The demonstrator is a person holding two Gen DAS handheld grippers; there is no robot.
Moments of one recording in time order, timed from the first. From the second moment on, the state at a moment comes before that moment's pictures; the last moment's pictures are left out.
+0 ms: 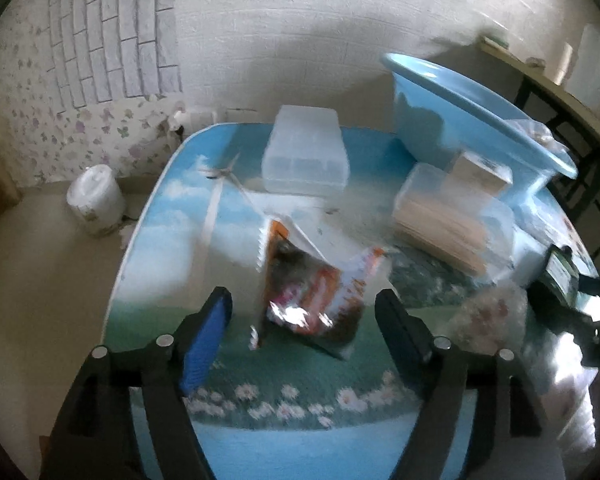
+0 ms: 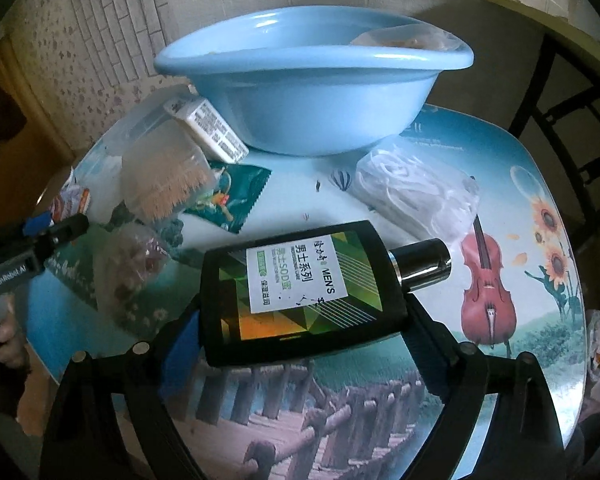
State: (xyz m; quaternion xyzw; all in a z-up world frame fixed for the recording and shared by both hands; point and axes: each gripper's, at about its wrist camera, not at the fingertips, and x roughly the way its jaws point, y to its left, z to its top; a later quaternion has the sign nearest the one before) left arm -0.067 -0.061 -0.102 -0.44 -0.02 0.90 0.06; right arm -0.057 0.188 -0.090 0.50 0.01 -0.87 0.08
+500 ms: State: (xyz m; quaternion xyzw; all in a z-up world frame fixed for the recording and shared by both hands) left arm -0.077 -0.048 -0.102 -0.45 0.00 0.89 0.07; right arm -0.057 0.174 -0.095 0.49 0.02 -0.87 0.09
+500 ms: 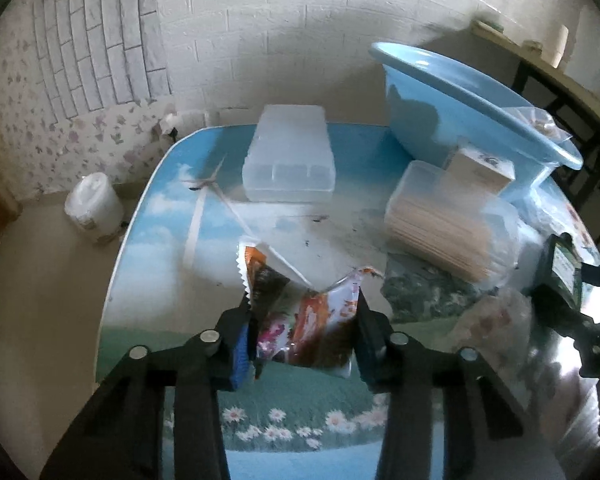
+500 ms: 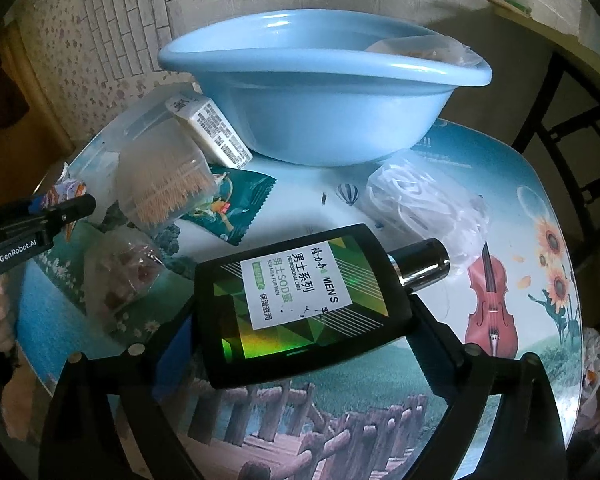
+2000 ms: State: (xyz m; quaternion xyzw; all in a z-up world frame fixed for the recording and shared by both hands) left arm -0.176 0.079 0.003 -0.36 0.02 0.92 0.16; right arm -0.165 0.193 -0.020 0.42 -0.01 -0.90 0.15
